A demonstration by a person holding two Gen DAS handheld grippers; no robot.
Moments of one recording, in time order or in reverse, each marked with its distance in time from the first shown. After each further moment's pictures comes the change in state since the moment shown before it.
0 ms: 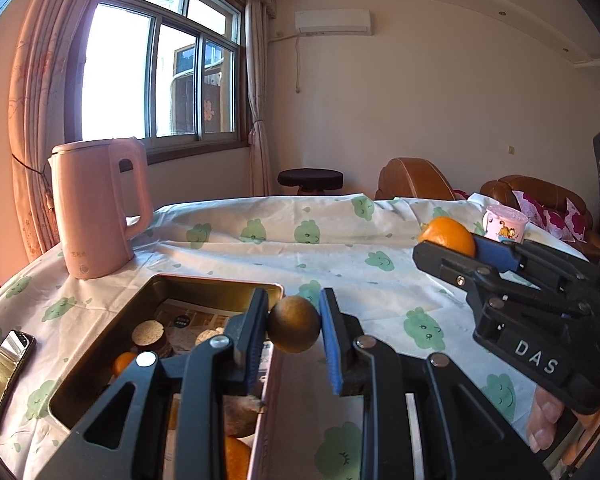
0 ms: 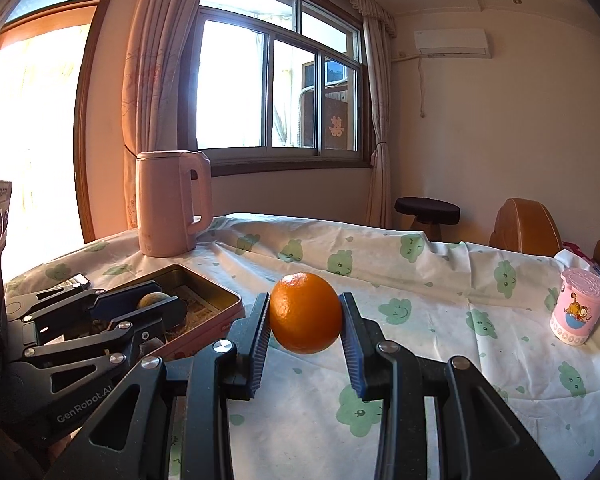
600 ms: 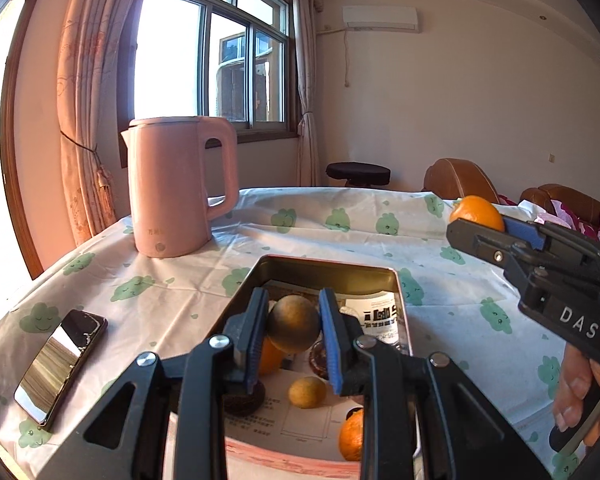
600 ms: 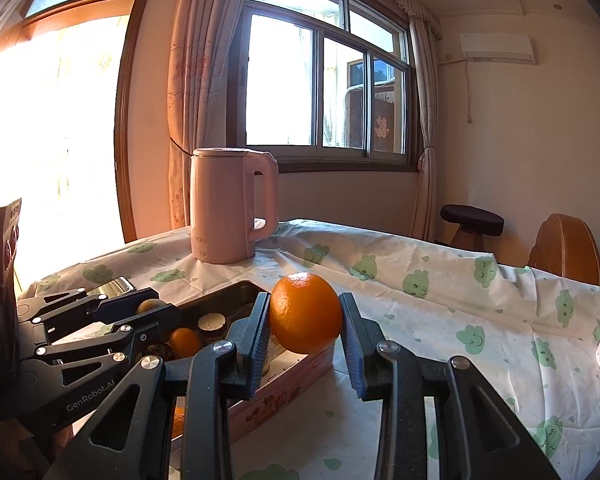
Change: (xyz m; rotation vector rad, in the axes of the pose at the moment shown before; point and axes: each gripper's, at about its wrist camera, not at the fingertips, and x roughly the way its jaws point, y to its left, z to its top) left arm -0.020 0.084 -0.012 -0.069 0.033 0.142; right arm 0.029 0.065 0.023 -0.056 0.010 0.146
